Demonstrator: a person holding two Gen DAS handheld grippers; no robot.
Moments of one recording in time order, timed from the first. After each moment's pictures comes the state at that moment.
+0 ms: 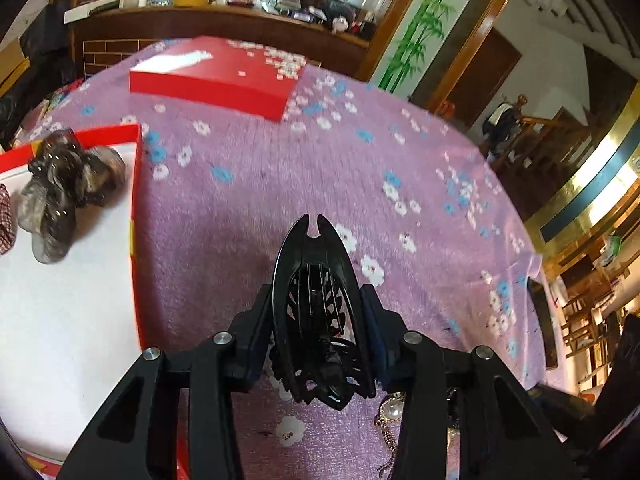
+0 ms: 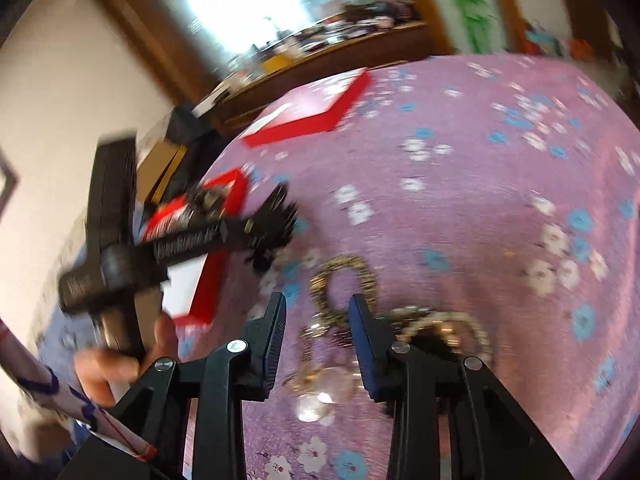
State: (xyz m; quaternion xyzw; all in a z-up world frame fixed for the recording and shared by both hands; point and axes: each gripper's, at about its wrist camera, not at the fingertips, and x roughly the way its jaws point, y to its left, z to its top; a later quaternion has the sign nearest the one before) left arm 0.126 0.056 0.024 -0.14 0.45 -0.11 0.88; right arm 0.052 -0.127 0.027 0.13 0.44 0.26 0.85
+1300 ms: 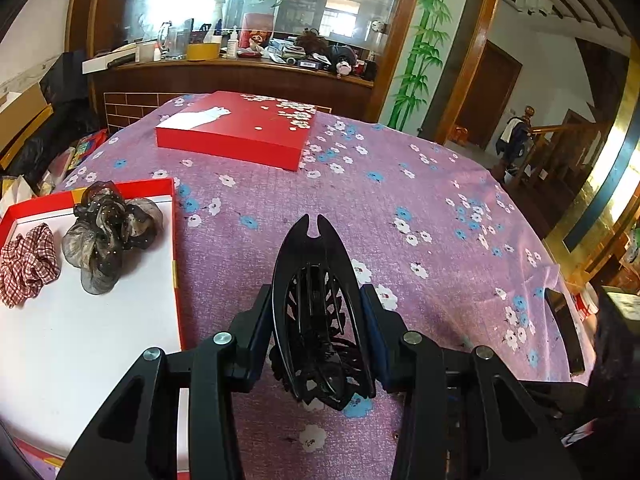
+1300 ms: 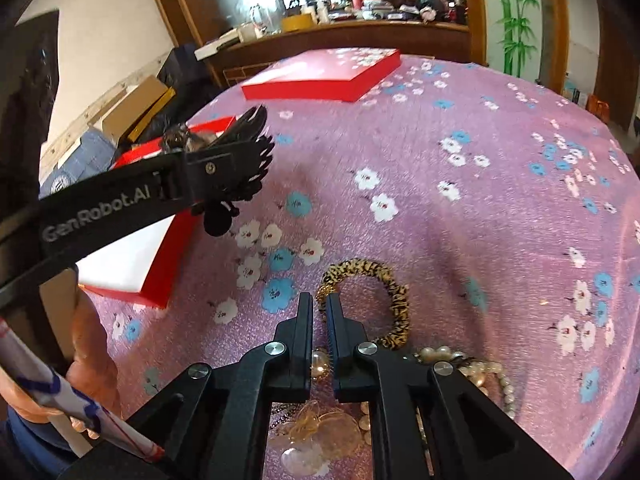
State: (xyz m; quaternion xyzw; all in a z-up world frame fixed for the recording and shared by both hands) left arm 0.106 0.055 0.044 -0.08 0.38 -0.07 0.92; right arm 0.075 -0.083 0.005 0.00 0.46 0.24 0.85
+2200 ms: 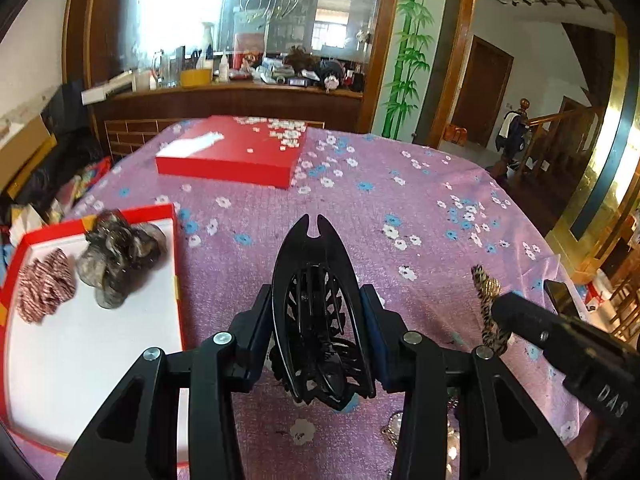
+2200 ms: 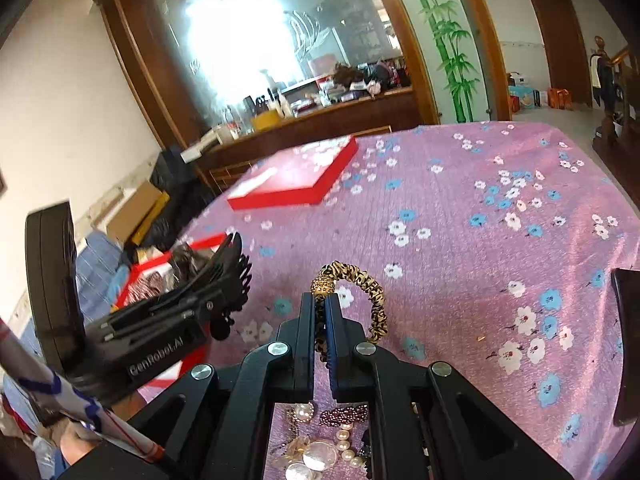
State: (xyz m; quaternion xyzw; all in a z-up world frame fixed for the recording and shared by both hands) left arm 0.084 0.029 0.063 -0.04 0.35 -0.06 0.93; right arm 0.062 -0.150 0.067 0.14 0.34 0.20 0.91
